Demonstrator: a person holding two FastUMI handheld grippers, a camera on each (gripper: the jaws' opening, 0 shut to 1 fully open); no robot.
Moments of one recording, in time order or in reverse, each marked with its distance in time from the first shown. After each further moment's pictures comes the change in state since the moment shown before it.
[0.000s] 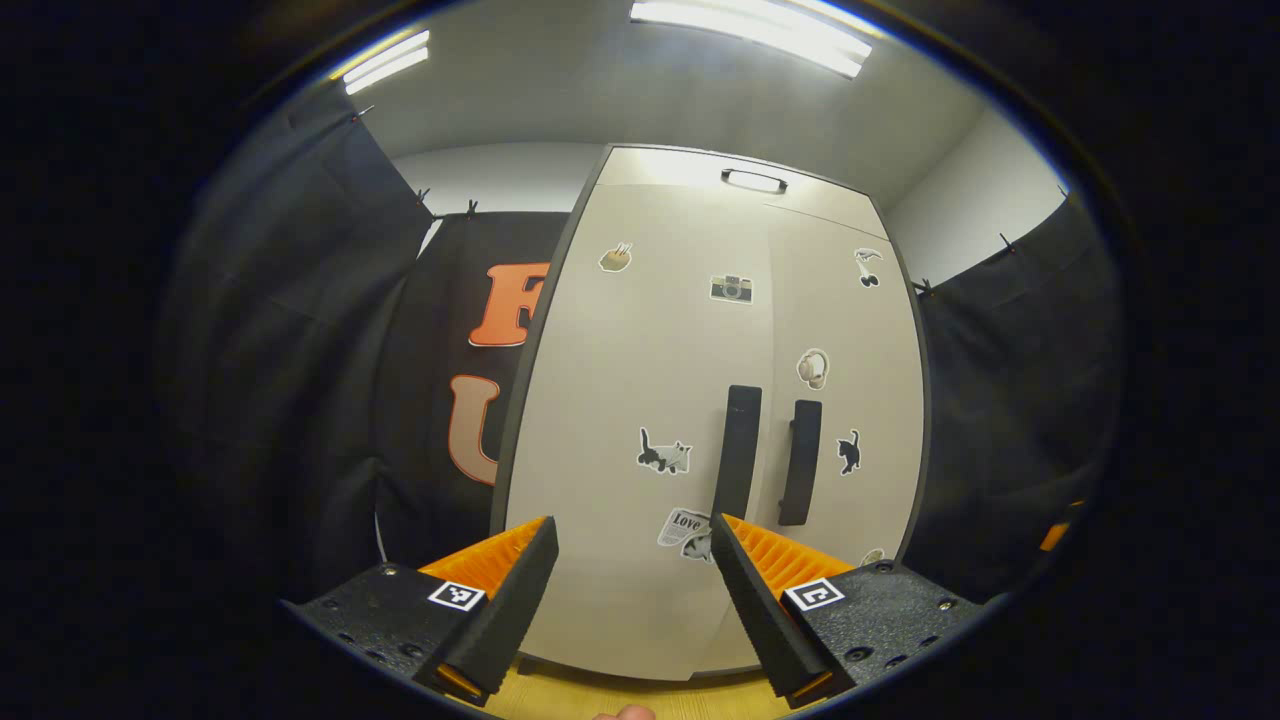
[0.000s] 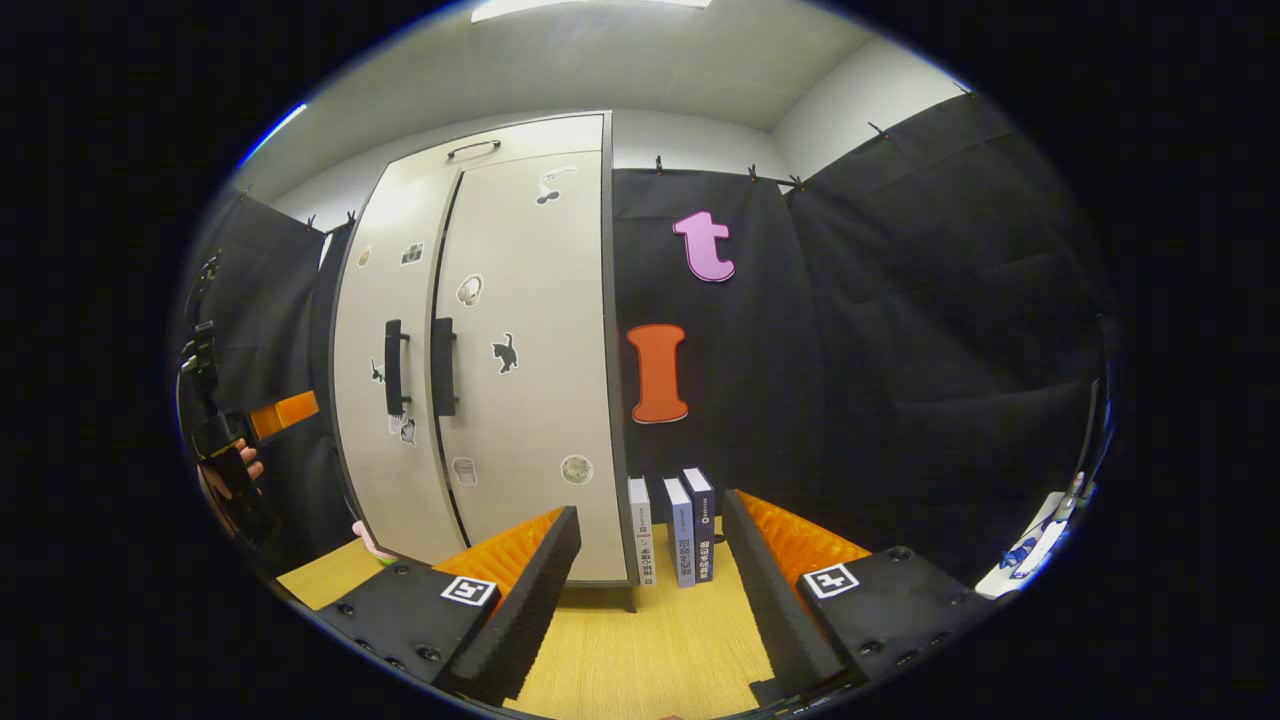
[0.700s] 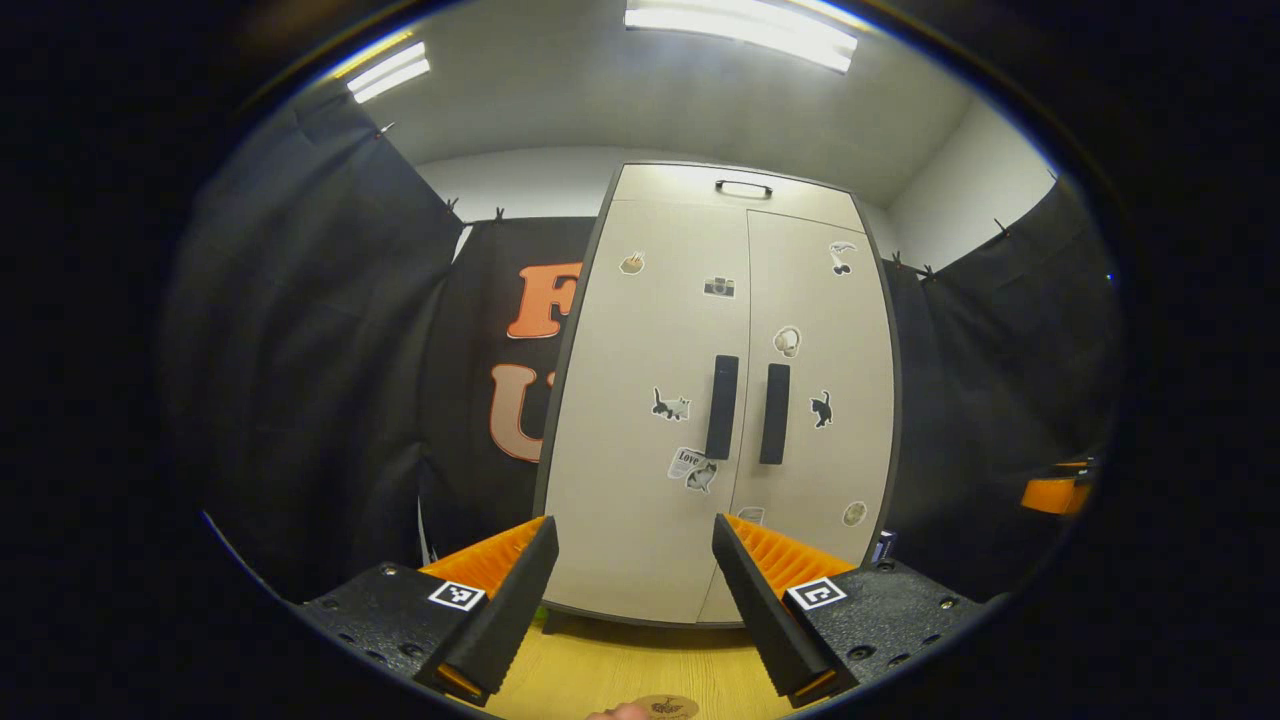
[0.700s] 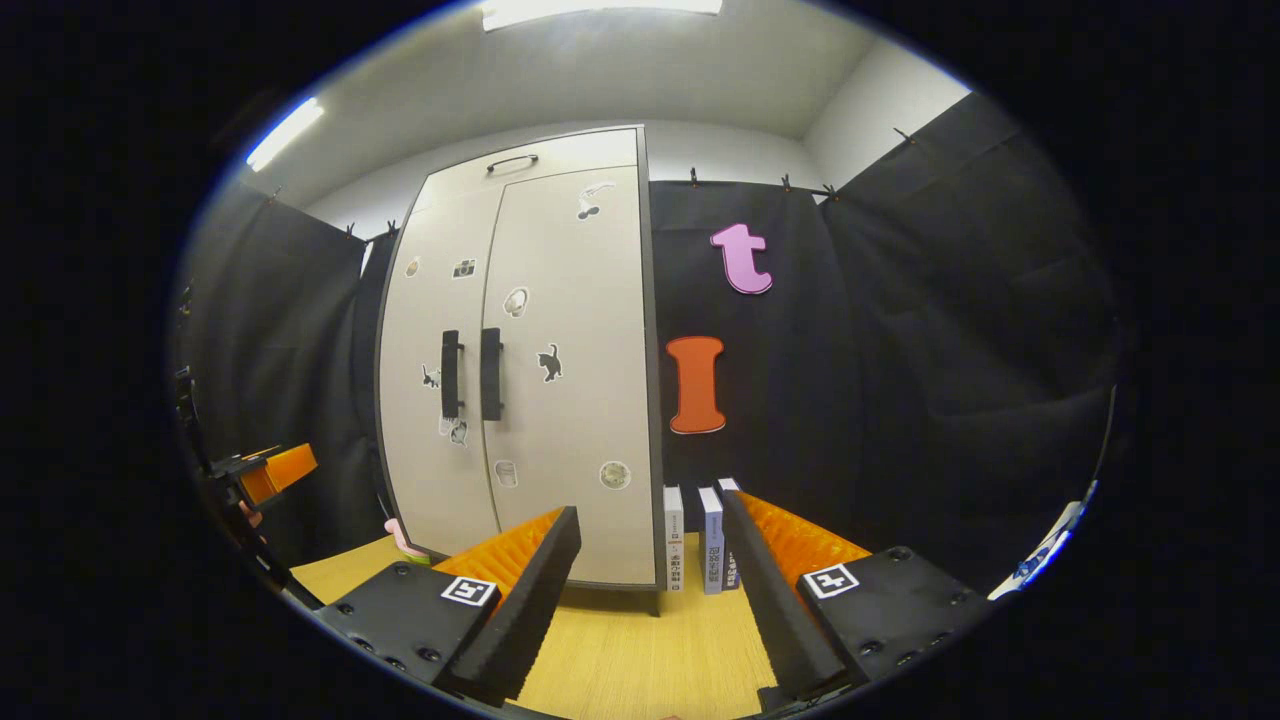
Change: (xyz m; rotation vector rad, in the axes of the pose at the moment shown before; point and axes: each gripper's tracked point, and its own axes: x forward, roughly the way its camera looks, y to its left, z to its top) left arm -0.119 -0.012 -0.019 0.004 0.038 0.055; right arm -0.016 0.011 -0.002 -0.019 -0.022 0.119
